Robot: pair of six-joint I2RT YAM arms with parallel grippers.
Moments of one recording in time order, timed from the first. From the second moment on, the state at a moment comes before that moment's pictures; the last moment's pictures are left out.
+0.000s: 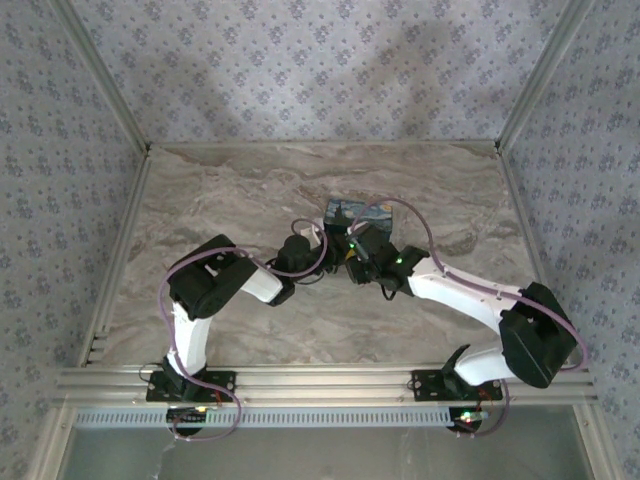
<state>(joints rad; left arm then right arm) -0.82 2.00 0.77 1.13 0.24 -1.56 0.78 1.38 0.86 -0.46 0.24 0.29</state>
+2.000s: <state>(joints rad) -0.80 2.00 0.73 1.12 0.25 -1.54 0.70 1.40 0.89 -0.45 0.11 0.21</state>
